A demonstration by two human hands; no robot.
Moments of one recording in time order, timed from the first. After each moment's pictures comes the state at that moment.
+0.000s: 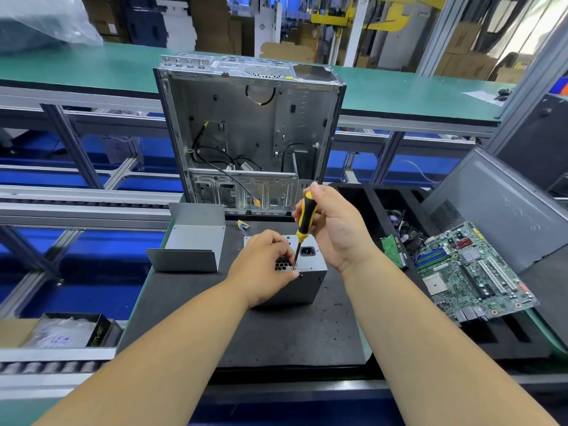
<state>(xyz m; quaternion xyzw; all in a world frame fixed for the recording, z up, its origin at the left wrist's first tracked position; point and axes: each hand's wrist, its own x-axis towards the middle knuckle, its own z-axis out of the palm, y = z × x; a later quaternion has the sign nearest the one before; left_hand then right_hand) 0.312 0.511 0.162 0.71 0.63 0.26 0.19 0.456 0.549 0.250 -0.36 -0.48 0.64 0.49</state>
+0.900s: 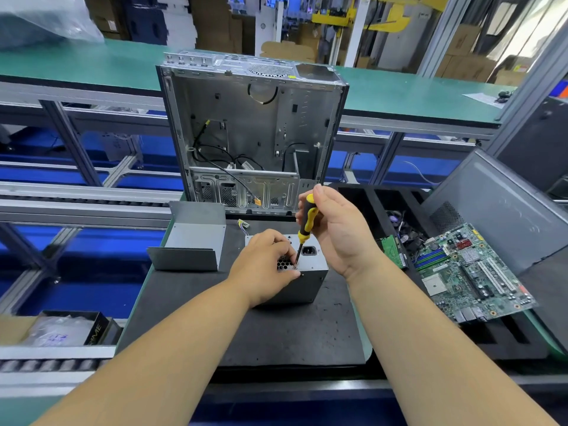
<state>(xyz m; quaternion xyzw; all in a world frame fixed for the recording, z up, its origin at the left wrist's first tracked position) 0.312 0.512 0.161 0.71 0.62 0.27 0.18 0.458 0.547 0.246 -0.34 -0.52 0.62 0.48</state>
